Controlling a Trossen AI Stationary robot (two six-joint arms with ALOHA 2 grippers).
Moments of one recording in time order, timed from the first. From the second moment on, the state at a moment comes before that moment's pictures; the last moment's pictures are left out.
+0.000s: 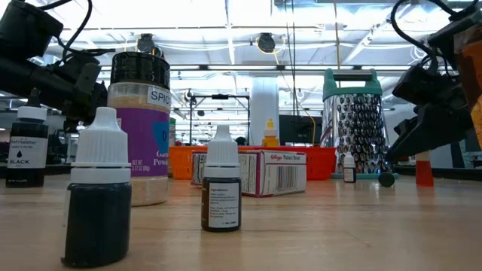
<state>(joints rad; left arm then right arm) -0.07 0.60 0.01 0.29 -0.63 -0.37 0.18 0.73 0.05 0.07 0.18 0.36</state>
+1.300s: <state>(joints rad) -0.07 0.60 0.01 0.29 -0.63 -0.37 0.10 0.77 0.25 0.20 0.26 0.21</state>
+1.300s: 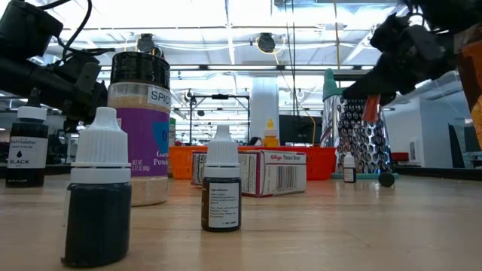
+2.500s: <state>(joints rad) -0.07 0.60 0.01 0.30 -0.63 -0.37 -0.16 1.38 0.43 0.70 0.24 0.10</state>
